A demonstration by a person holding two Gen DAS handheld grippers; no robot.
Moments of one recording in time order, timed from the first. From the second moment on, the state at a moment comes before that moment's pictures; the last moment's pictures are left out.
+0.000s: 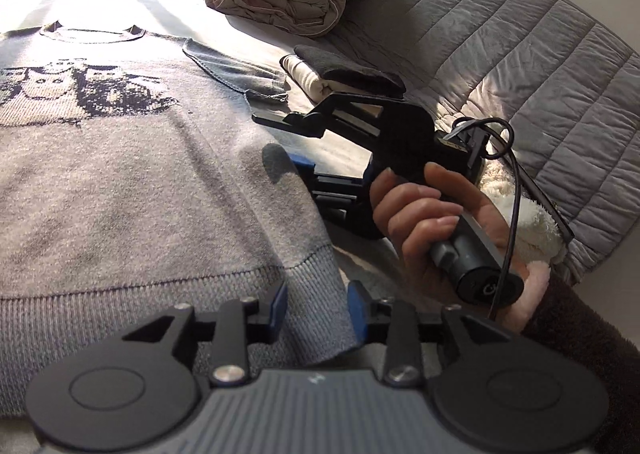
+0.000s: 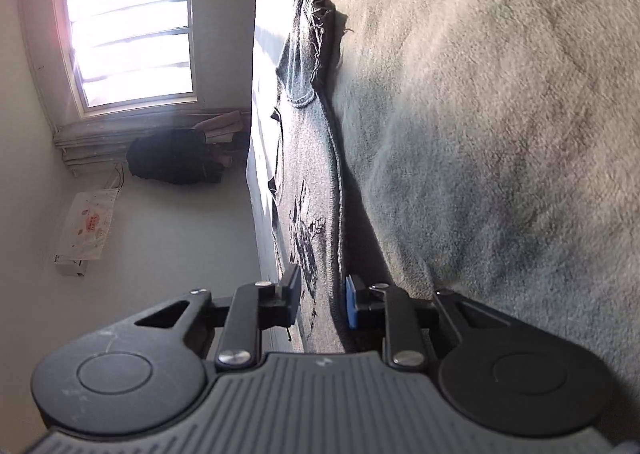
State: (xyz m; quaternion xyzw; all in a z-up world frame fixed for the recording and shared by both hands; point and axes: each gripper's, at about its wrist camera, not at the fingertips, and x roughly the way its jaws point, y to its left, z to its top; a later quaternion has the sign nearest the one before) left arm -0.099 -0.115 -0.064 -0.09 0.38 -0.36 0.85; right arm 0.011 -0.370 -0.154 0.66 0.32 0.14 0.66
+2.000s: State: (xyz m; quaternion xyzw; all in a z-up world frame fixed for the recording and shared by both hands) left arm -0.096 0.174 -0.075 -0.18 0.38 -0.08 0.90; right arm -0.111 -0.312 -0.130 0.53 0.36 0.03 0.77
